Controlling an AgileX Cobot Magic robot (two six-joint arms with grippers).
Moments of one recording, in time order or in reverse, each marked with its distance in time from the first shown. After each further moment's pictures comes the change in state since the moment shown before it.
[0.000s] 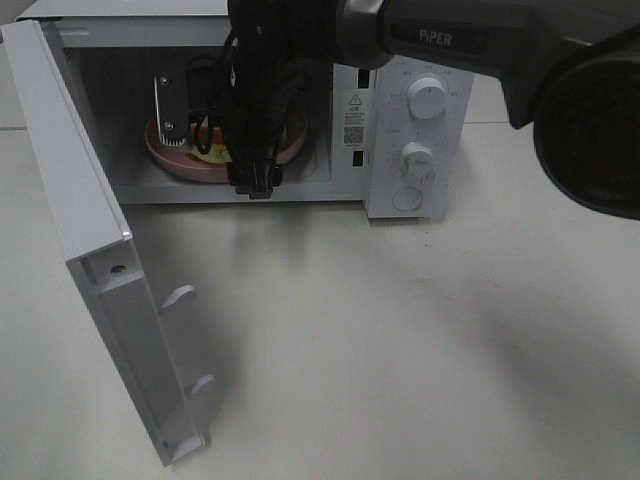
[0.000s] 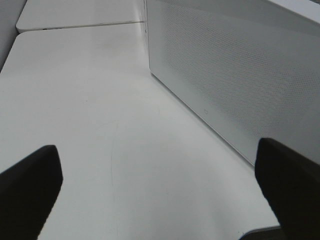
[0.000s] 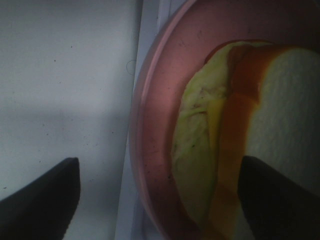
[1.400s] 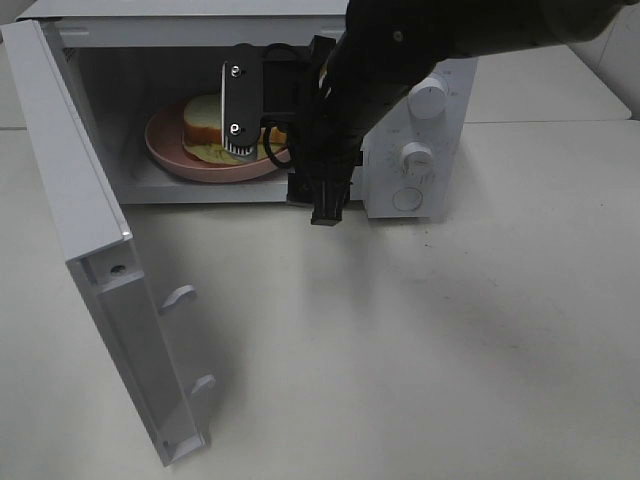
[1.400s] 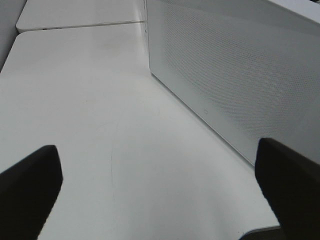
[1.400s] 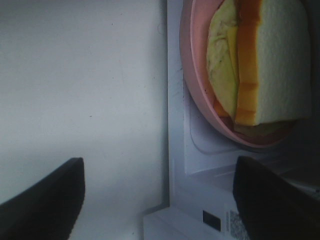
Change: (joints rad) left arm 0.000 0.000 0.000 0.000 0.000 0.000; right arm -0.008 -0.498 0.740 -0.079 -0.332 0.216
